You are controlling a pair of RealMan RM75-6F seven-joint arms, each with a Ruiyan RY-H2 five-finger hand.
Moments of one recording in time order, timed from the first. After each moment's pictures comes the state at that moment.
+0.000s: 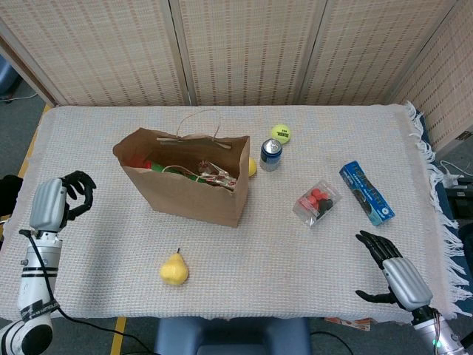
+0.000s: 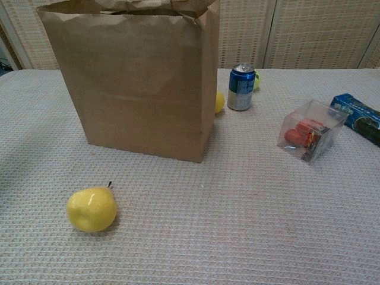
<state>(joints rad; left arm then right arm) -0.46 -1.16 -0.26 -1.80 1.12 1.36 -0.02 0.14 -1.06 -0.11 -1.73 -1.66 1.34 0.26</state>
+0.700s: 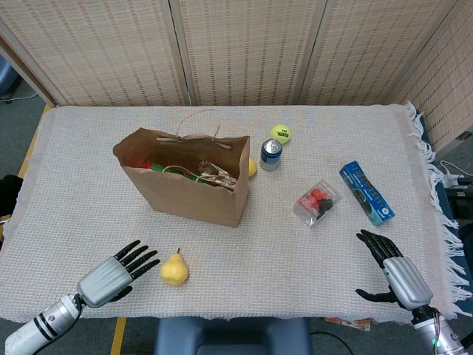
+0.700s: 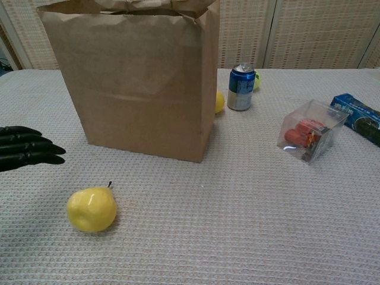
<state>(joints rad) -0.46 -1.18 0.17 -1.49 1.96 1.22 0.14 0.14 -1.06 -0.10 -1.73 -1.65 1.34 0.26</state>
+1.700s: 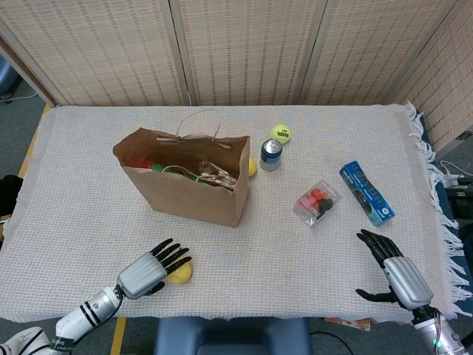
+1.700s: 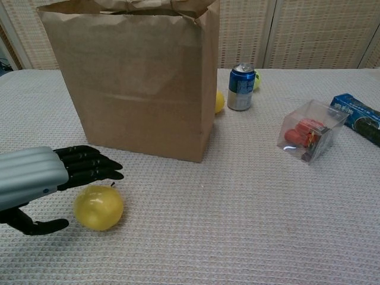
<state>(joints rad) -0.54 -1.38 0.11 -1.48 1.83 1.08 0.18 0.14 -1.05 -0.10 -1.73 -1.65 1.34 0.28</state>
